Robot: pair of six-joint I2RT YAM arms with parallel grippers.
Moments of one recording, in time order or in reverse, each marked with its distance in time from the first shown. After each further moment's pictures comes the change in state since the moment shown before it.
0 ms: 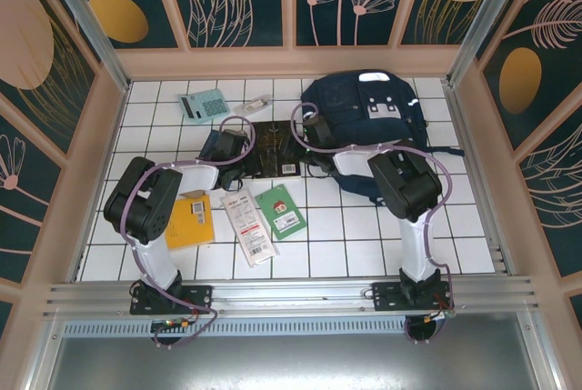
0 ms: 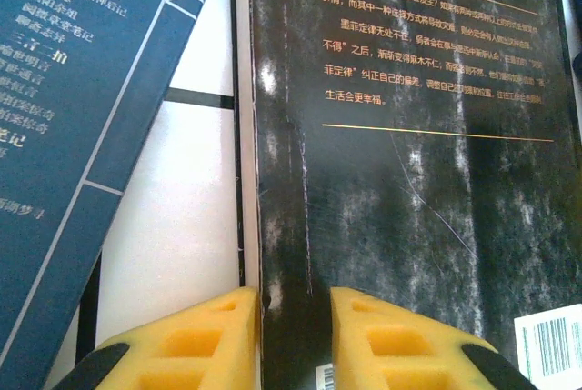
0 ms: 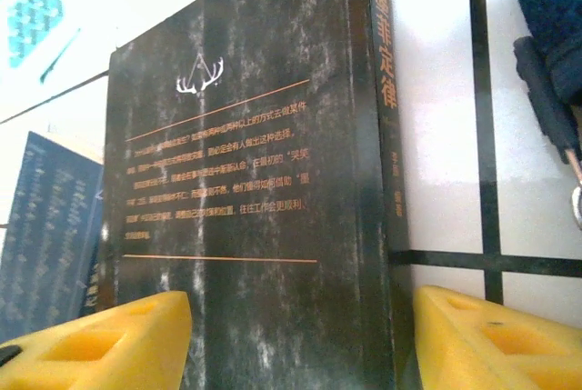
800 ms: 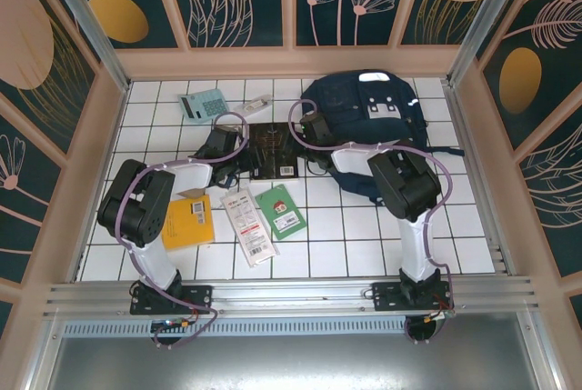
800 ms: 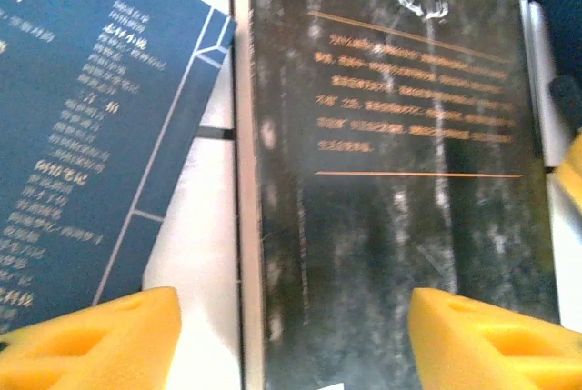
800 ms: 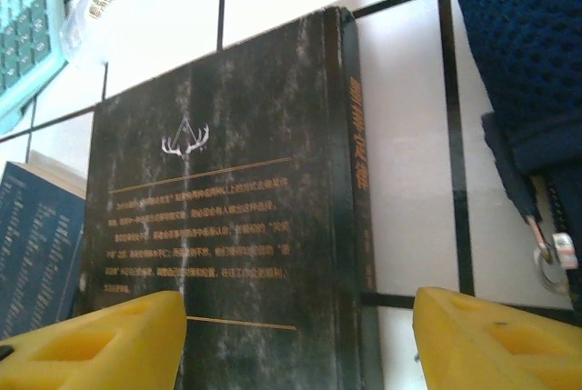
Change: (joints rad) left arm 0.039 -0.040 0.006 -0.036 0.017 0.035; right arm 0.014 0.008 0.069 -0.094 0.134 -0.053
